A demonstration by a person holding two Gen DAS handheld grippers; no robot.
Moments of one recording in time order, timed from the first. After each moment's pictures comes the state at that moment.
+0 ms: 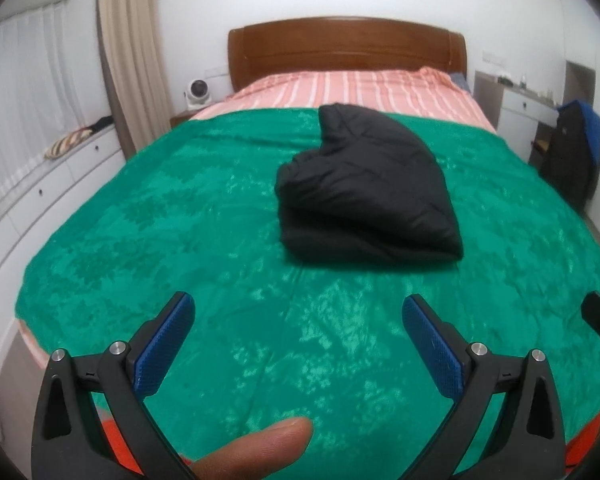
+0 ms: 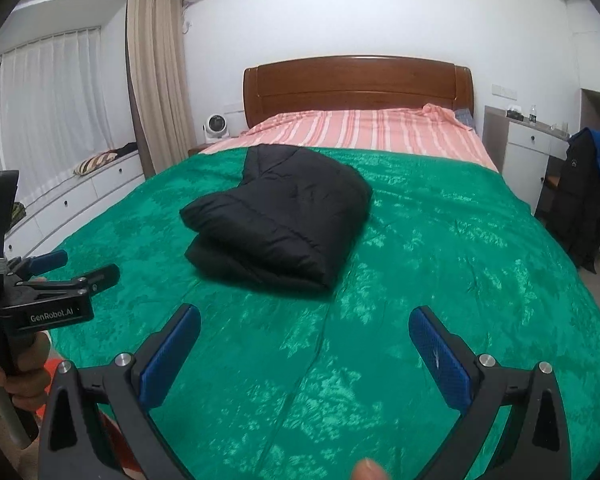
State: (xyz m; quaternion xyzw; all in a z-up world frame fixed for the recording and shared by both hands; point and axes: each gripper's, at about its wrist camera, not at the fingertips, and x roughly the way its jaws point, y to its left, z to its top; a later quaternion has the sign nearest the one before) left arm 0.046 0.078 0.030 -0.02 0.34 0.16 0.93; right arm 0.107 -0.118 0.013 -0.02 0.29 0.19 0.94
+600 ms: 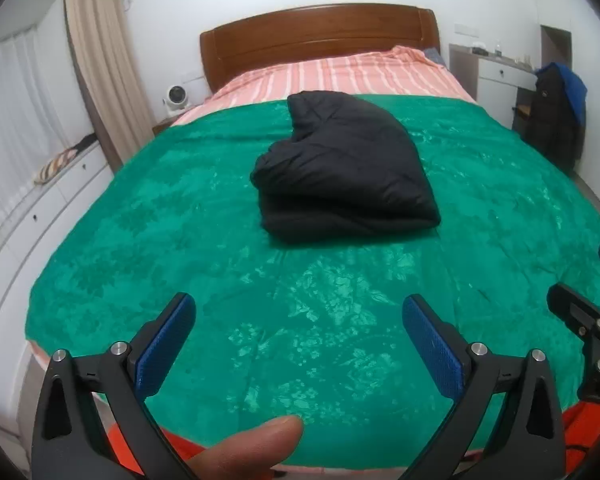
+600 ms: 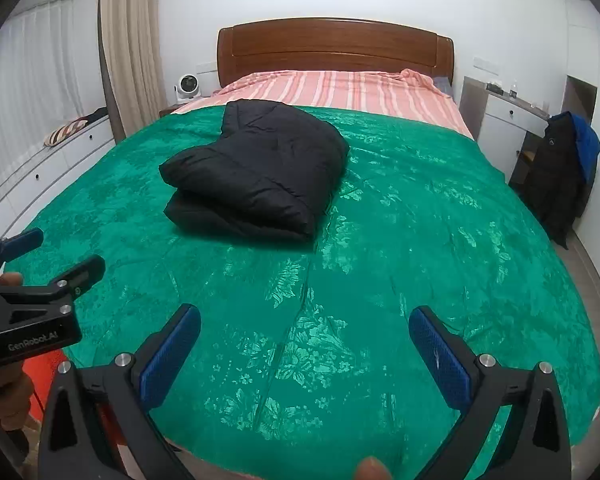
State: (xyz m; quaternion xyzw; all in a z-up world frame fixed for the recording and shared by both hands) left arm 0.034 0.047 0.028 0.03 0.37 0.12 0.92; right arm 0.089 -0.107 0.008 -0.05 0.36 0.13 0.92
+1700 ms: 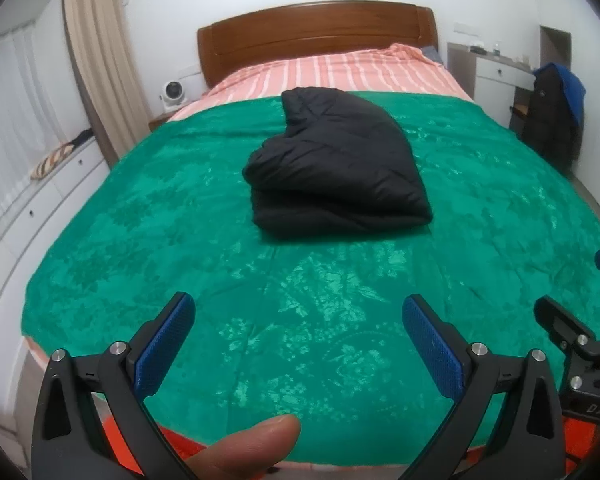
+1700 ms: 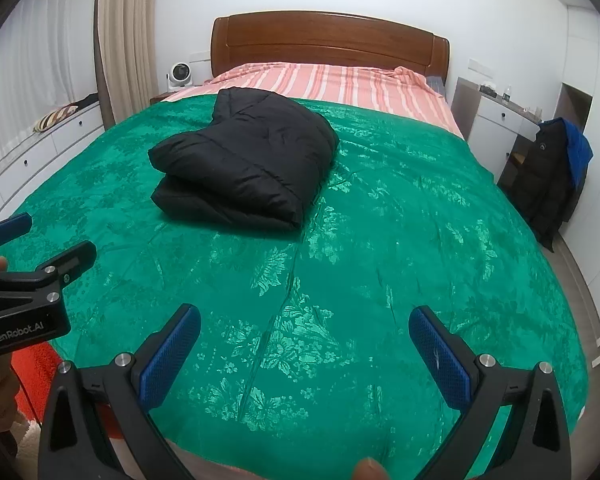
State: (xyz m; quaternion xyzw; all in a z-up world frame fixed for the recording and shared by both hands) left arm 0.033 0.039 0.029 0.02 0.37 0.12 0.92; right arm 0.081 -0.103 0.006 -0.08 0.37 0.10 0.92
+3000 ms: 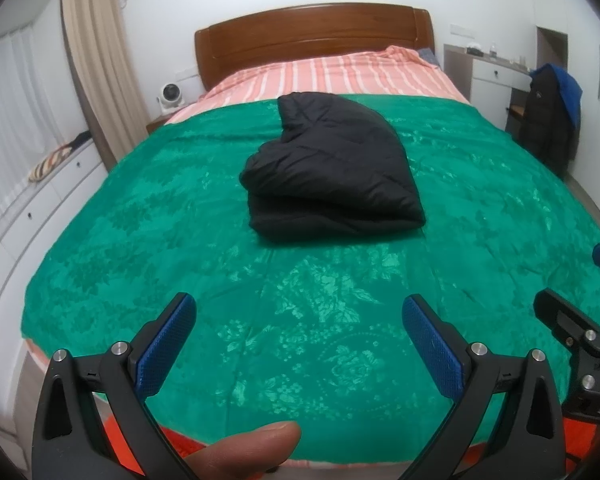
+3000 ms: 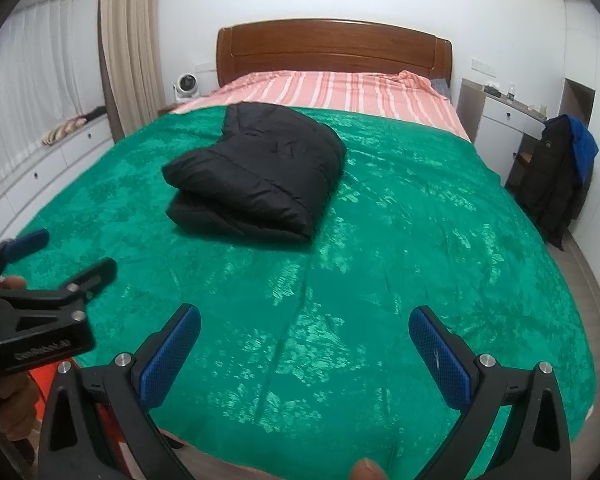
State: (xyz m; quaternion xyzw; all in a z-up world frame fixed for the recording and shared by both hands) left arm 0.031 0.036 0.037 0.02 0.37 0.11 0.92; right arm 0.074 -0.107 0.025 -0.05 0.36 0.13 0.92
